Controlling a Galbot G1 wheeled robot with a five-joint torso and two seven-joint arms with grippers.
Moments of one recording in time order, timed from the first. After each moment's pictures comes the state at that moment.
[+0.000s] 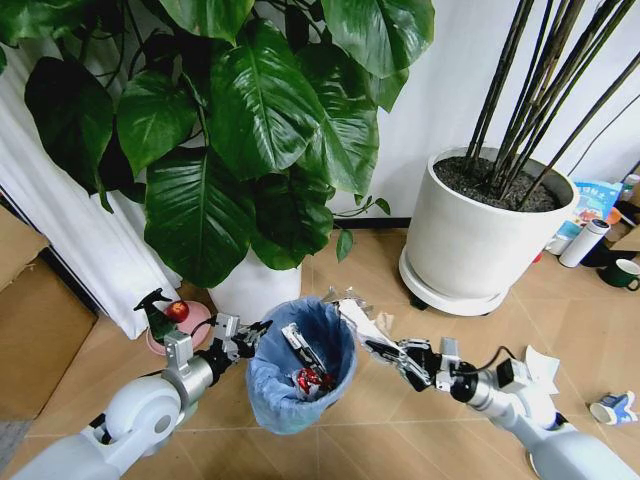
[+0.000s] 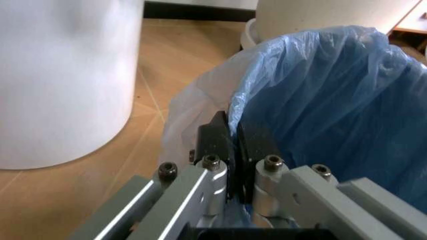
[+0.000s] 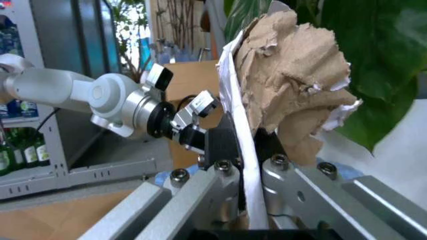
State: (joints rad) left arm 1.20 -0.68 -0.10 -2.00 -1.00 0.23 -0.02; right arm -1.17 0.87 0.20 1.65 0.90 0.35 -1.09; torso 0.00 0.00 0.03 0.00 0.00
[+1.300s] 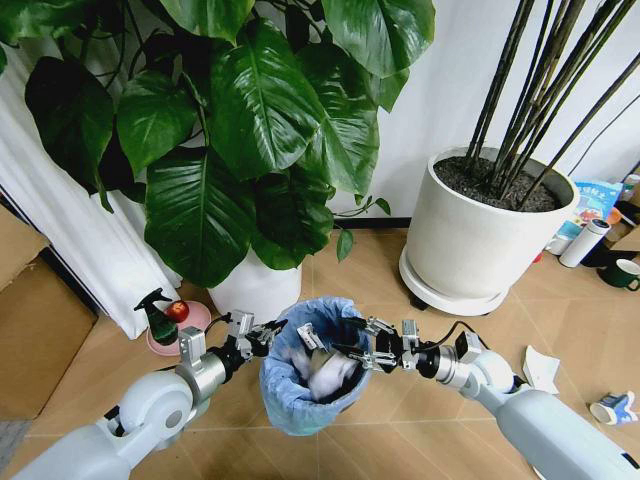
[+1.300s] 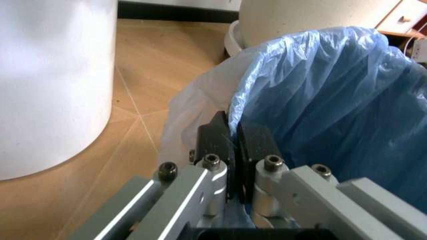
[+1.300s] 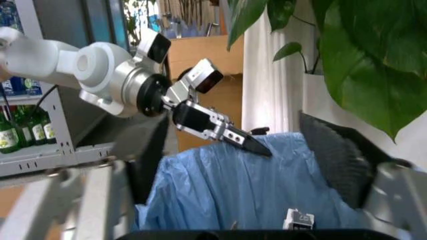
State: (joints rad) left arm 1.14 -0.69 -0.04 -2.00 -1.02 0.23 -0.03; right arm -1.02 0.85 0.05 1.60 0.86 0.33 -1.03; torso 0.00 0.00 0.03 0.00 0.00
